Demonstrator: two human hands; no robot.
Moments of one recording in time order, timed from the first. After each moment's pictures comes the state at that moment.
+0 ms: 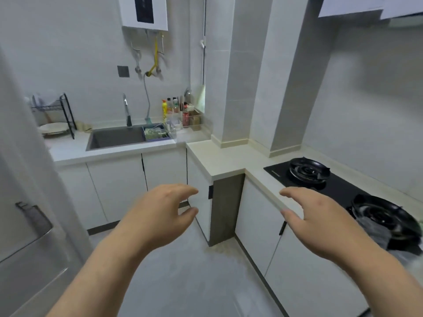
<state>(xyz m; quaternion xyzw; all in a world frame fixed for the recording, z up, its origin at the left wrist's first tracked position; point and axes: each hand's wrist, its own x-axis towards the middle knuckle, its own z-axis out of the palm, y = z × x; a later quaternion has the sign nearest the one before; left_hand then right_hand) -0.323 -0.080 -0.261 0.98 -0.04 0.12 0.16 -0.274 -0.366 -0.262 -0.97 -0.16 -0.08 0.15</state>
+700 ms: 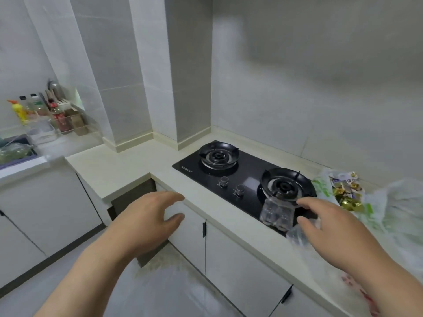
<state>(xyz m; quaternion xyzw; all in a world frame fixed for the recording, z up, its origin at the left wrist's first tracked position) -0.073 -0.307 -0.314 0.96 -0.21 0.01 0.17 -0.172 -0.626 -0.320 -0.97 0.14 -0.07 0.18</state>
